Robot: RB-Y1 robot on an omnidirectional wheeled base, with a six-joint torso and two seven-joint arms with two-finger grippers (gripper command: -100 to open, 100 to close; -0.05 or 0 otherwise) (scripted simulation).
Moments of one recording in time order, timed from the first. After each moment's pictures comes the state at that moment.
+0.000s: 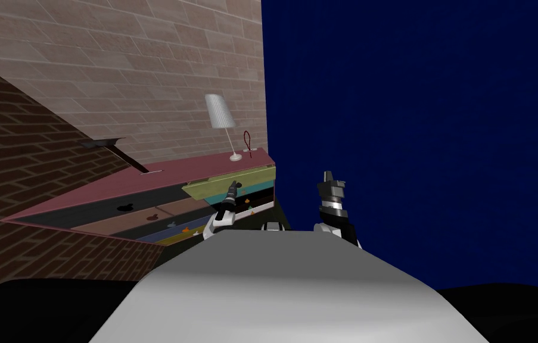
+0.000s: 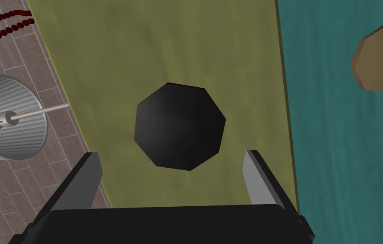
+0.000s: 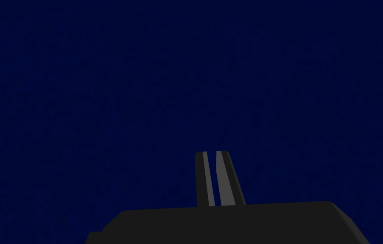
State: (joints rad) left arm 0.19 0.13 0.09 -1.64 -0.02 -0.08 -0.07; right arm 0.56 0.03 0.07 -2.29 -0.12 -0.40 0.03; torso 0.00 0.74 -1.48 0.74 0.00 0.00
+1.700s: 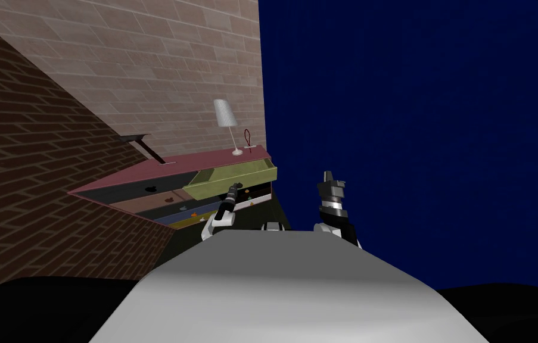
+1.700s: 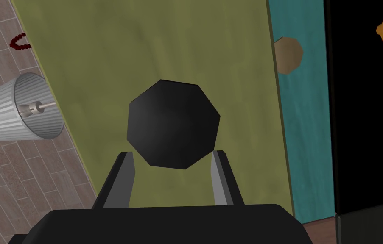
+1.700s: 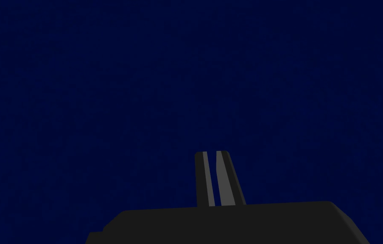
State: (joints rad) left arm 0.22 0.14 0.07 -1.72 -0.01 0.01 -0.06; right arm 0.56 0.03 0.07 -2.29 -0.12 -0.40 0.03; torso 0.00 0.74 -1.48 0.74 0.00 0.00
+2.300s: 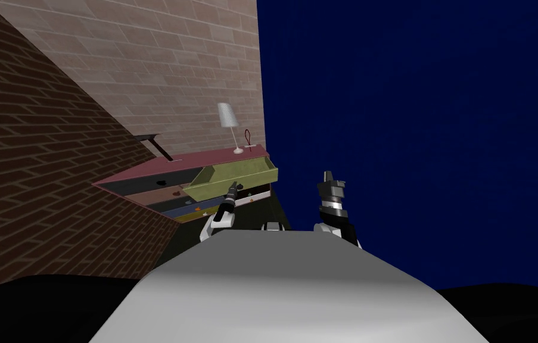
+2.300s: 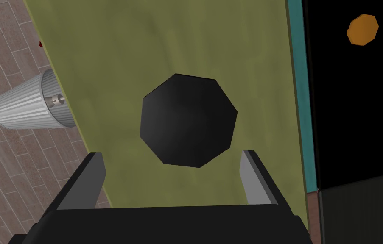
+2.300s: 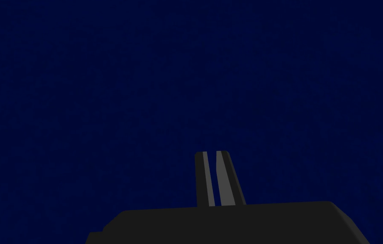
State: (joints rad) left arm 0.25 0.15 0.06 -1.76 -0.01 0.02 -0.06; right arm 0.56 0.03 0.07 -2.29 -0.12 -0.40 0.03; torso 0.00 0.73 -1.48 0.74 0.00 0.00
